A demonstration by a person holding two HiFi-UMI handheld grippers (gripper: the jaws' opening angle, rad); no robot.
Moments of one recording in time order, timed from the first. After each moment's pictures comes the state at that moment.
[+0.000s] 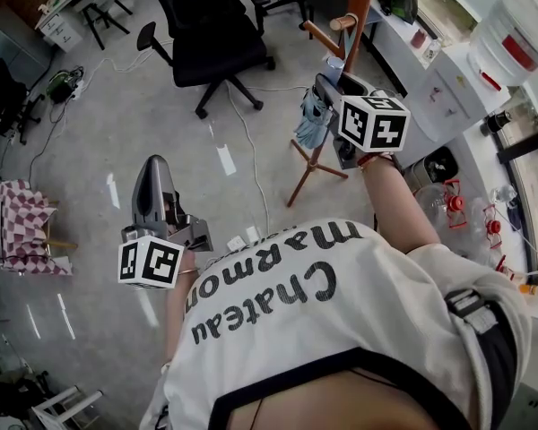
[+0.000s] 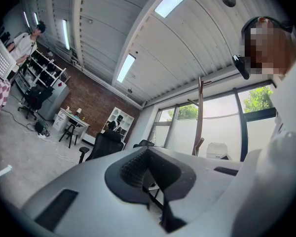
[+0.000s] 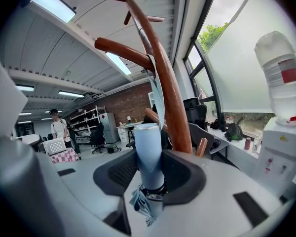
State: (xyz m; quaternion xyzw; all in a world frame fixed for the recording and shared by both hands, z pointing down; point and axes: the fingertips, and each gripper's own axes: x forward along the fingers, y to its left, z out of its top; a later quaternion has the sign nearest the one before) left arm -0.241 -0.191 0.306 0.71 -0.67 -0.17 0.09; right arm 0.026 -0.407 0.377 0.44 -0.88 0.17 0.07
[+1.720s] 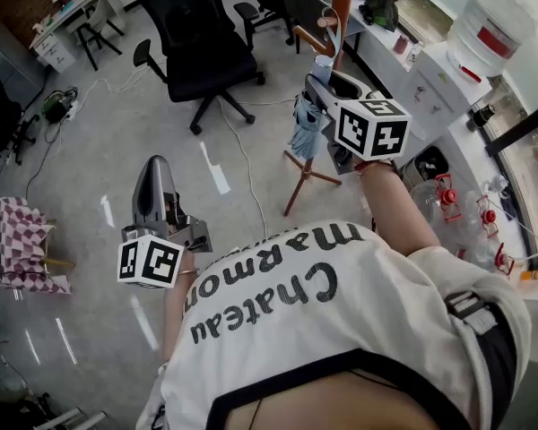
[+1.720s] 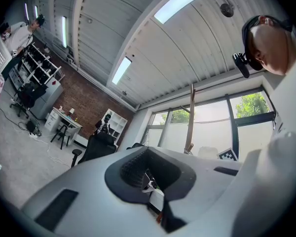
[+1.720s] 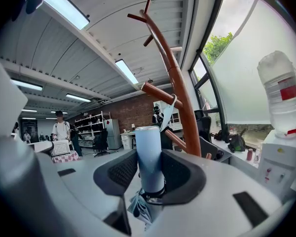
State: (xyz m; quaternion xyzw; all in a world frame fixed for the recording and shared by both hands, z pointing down) left arm -0.241 -0.161 0.290 0.74 -0.64 -0.19 0.07; right arm 0.017 -0.344 0.316 0.44 -0.89 0.12 0.03
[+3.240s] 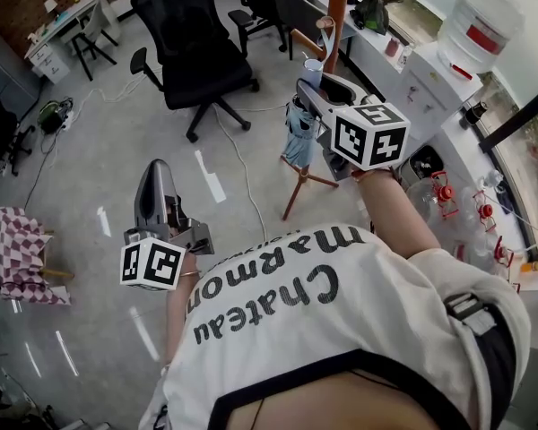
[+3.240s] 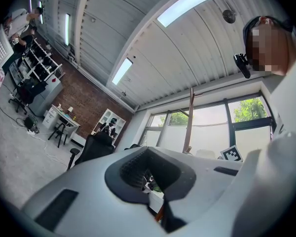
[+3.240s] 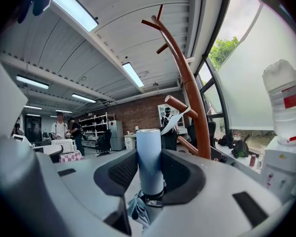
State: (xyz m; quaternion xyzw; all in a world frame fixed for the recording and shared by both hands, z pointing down) left arm -0.251 -0.151 0.290 0.75 -0.63 -0.21 0.07; right arm -0.003 -0.309 0.291 0.42 -0.90 0.09 0.02
